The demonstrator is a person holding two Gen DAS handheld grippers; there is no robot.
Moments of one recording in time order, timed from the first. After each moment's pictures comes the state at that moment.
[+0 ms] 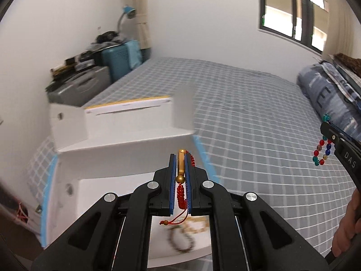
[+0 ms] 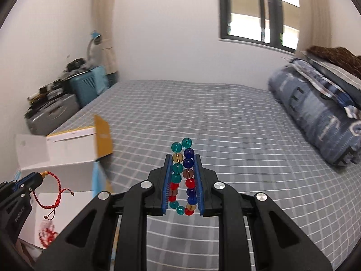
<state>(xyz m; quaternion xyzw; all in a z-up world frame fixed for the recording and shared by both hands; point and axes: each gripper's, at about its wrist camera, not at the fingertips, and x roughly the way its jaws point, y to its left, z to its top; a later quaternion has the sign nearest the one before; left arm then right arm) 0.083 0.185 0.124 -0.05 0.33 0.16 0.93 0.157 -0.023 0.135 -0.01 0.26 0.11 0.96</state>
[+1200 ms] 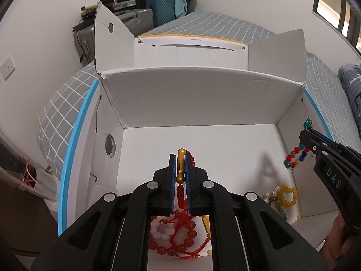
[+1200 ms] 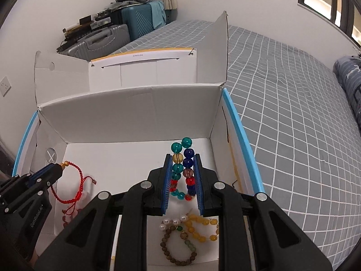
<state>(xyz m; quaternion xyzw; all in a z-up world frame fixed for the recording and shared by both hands) 0.057 0.334 0.023 -0.11 0.44 0.23 0.86 0.158 0.185 0.025 -0.09 0.41 0.22 0.88</state>
